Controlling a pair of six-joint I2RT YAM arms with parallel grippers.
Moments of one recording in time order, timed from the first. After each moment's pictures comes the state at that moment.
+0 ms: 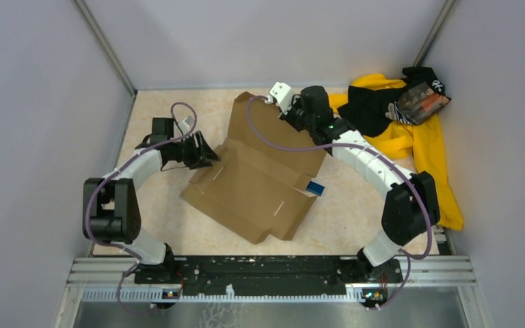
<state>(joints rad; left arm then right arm) -0.05 1.61 0.96 -0.28 0.65 -0.40 0.52 1.58 1.33 -0.18 -0.05 -0.56</state>
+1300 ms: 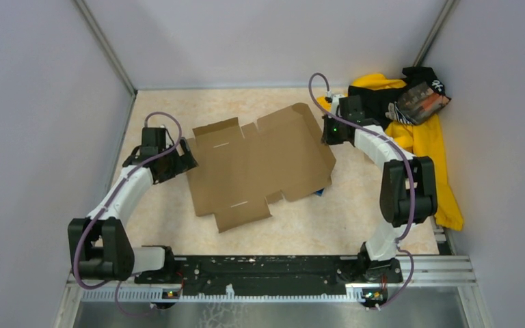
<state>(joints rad) -0.05 1.29 0.86 -0.47 0.05 -0.44 0.17 1.71 1.24 -0.36 -0.21 0.04</state>
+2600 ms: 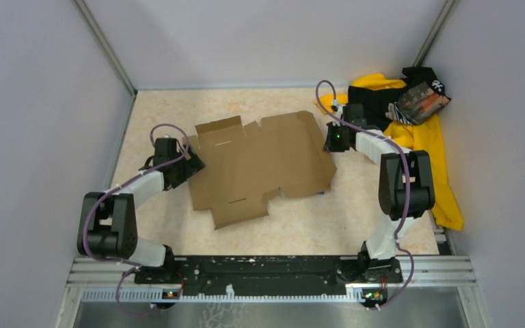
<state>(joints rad) -0.08 1.46 0.70 -0.12 -0.02 -0.64 0.11 1.77 1.15 -0.29 -0.25 0.12</state>
